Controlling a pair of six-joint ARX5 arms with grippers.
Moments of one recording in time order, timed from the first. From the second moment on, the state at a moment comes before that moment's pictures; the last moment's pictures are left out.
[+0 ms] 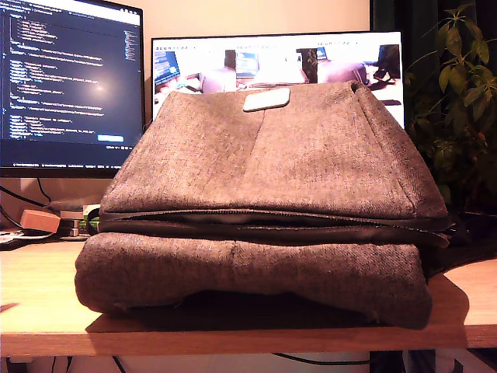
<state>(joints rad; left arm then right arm) -0.17 0.34 0.58 -0.40 0.17 0.02 0.09 0.32 0.57 -0.50 -0.12 -0.05</state>
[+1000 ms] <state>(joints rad) -0.05 0.21 0.33 -0.09 0.03 -0.05 0.06 0.27 0.33 0.06 -0.05 -0.08</state>
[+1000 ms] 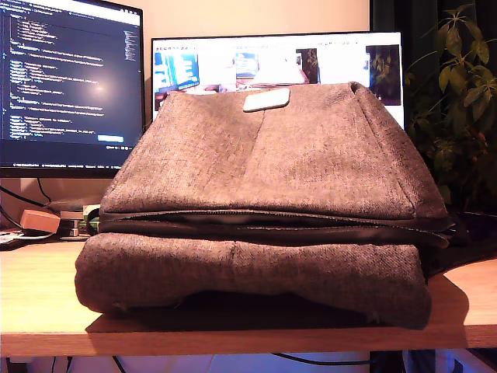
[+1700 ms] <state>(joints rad) -0.05 0.11 0.29 -0.08 0.02 -0.05 0.06 0.05 0.23 -0.01 -0.02 -0.04</state>
